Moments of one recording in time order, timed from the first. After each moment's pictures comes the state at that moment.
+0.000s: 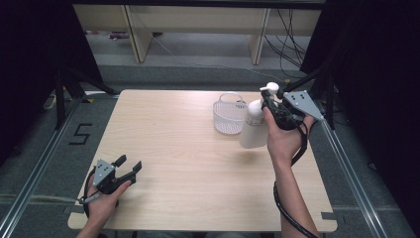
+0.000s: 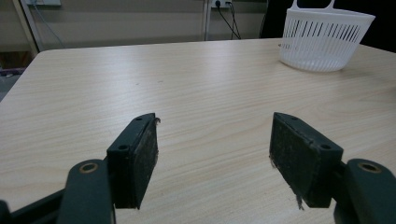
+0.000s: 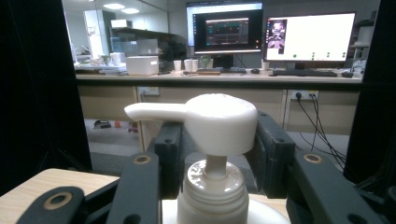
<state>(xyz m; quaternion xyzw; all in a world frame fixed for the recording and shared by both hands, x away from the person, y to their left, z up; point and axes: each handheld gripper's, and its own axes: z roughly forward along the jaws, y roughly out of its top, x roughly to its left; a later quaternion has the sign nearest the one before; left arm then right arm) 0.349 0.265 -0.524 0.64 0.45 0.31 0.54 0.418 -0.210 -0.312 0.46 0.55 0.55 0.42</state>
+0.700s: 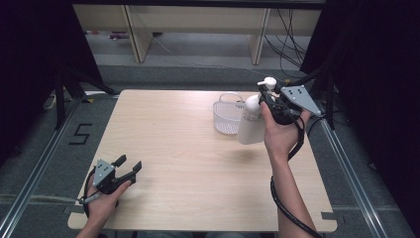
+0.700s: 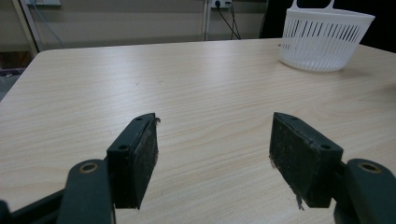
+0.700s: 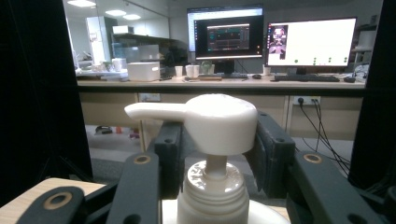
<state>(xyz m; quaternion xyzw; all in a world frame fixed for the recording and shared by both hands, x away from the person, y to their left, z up) 0.349 0.265 -0.524 0.64 0.45 0.31 0.54 0.427 -0.203 -0.305 0.45 0.54 0.56 0.43</state>
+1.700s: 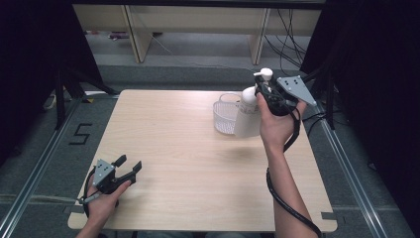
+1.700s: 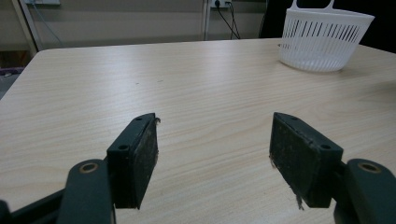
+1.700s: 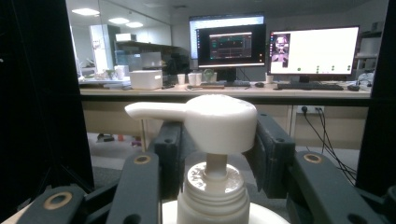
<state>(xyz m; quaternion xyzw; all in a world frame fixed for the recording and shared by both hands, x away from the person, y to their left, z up) 0.349 0.265 -0.524 0.64 0.45 0.31 0.54 0.442 -0.193 -0.292 0.44 0.54 0.57 0.43</state>
